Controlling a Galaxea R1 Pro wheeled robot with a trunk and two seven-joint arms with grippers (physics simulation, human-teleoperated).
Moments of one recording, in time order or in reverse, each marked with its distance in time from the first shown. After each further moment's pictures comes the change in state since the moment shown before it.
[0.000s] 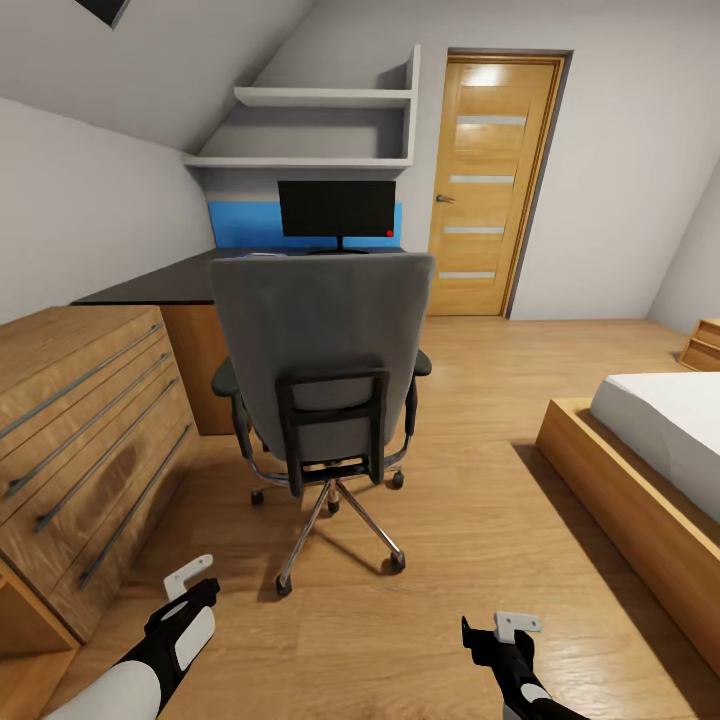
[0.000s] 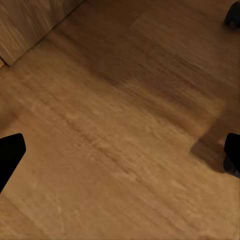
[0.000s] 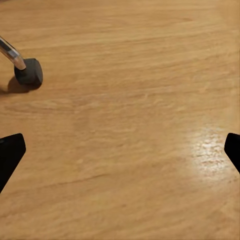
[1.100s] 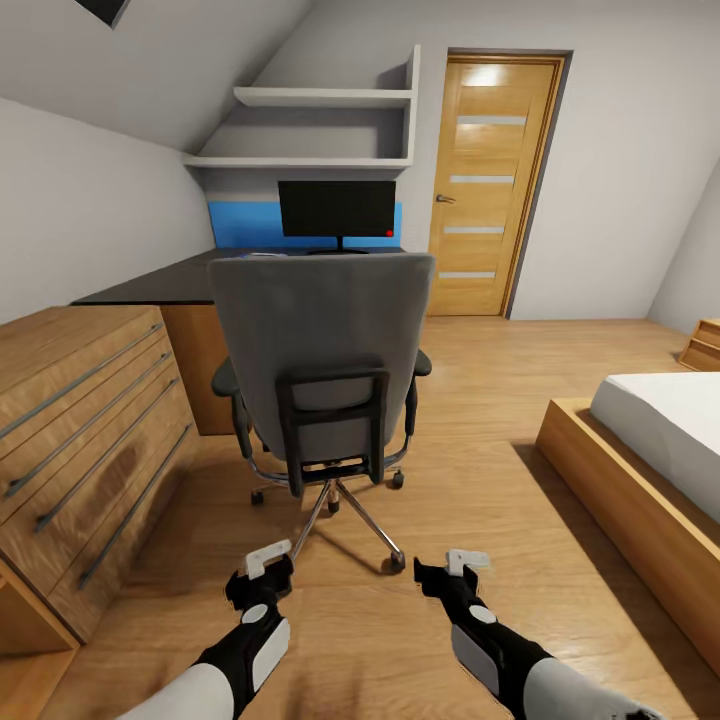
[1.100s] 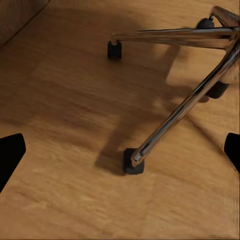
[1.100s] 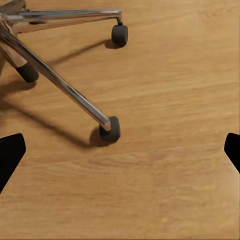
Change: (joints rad) left arm 0.000 -0.209 -0.117 0.015 -0.235 -0.208 0.009; right arm -0.083 0.027 -0.003 -0.273 0.006 0.195 -0.075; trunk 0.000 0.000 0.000
